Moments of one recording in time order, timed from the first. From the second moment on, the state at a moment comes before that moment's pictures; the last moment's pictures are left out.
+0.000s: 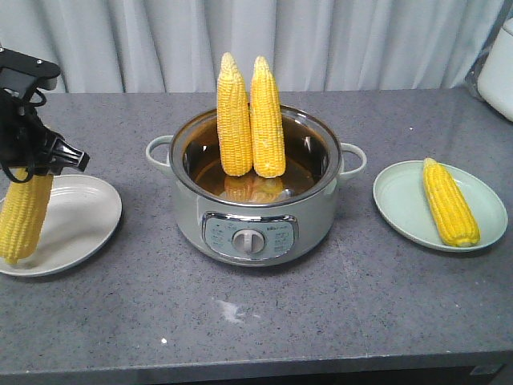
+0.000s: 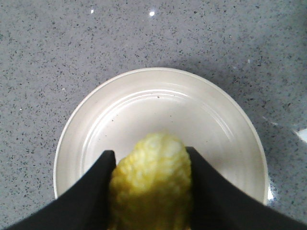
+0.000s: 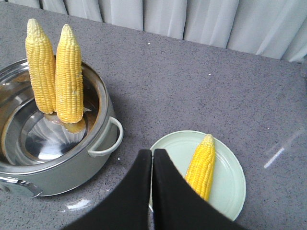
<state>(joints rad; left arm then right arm) -0.14 1.62 -1.44 0.17 0.93 0.03 -0.12 1.32 -1.81 0.35 1.27 -0.32</state>
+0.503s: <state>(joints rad) -0.14 1.62 -1.44 0.17 0.95 0.03 -0.12 1.32 -1.81 0.35 1.27 -0.32</state>
